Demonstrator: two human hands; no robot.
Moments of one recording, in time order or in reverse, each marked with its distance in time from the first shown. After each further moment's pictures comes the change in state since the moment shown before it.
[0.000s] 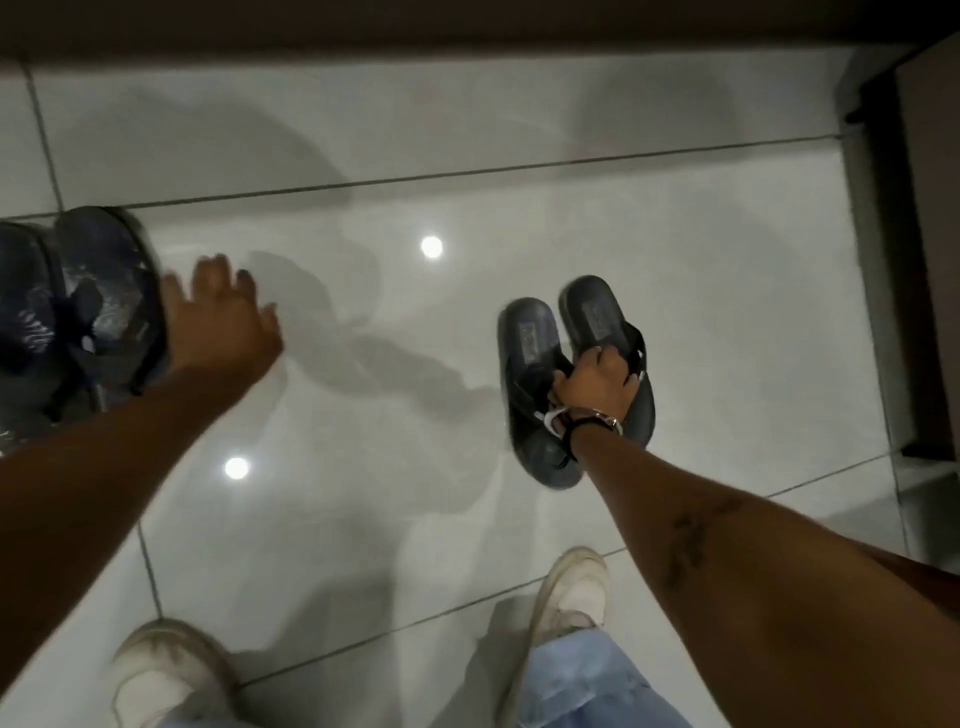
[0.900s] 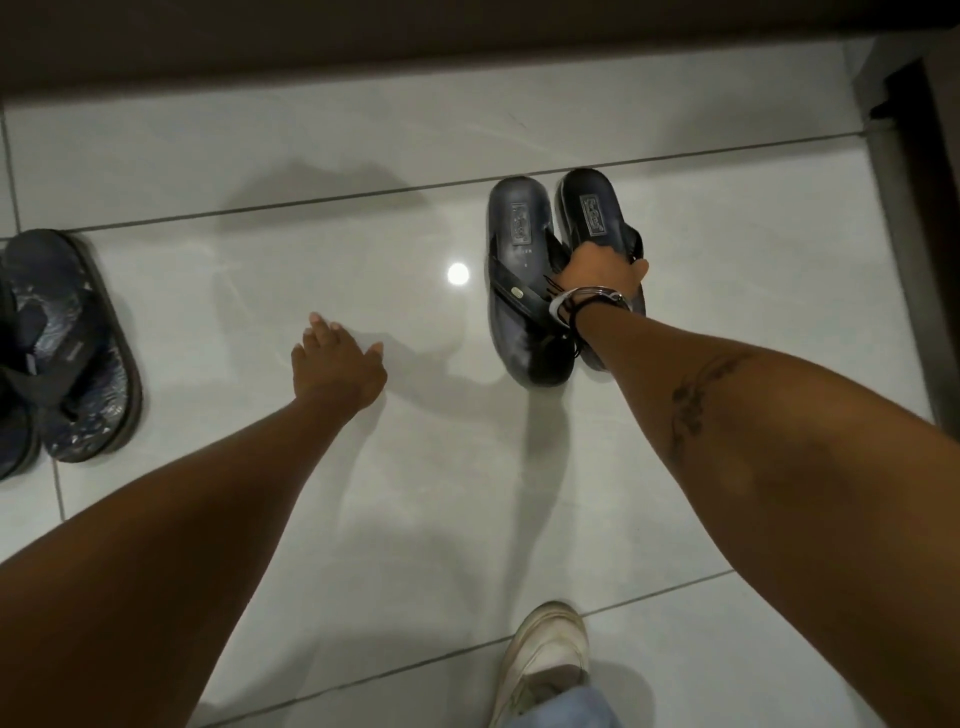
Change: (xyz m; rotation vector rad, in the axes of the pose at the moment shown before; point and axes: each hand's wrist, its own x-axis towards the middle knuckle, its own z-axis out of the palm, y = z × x) left_hand -0.010 0.181 0.037 -0.128 -0.477 -0.165; right_hand 0.151 -0.017 -0.071 0.017 0.142 -0.179
